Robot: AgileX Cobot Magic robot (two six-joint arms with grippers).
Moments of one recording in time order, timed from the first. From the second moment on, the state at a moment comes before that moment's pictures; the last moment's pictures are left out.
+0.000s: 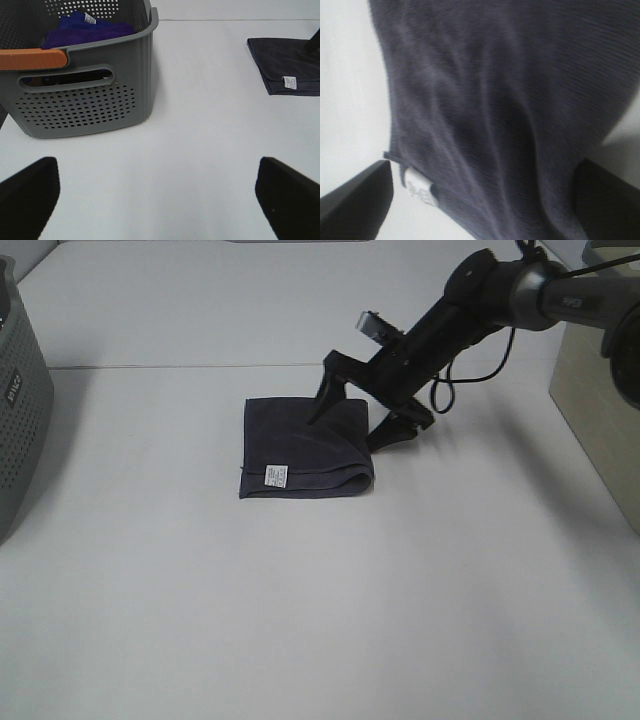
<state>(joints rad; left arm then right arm) 0.04 -0.01 -0.51 -0.06 1.05 0.01 0.26 2.59 -2.11 0.73 1.05 -0.13</state>
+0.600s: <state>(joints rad) 0.04 -0.01 -0.51 -0.06 1.05 0.01 0.39 2.66 -2.11 0.82 0.95 -0.09</state>
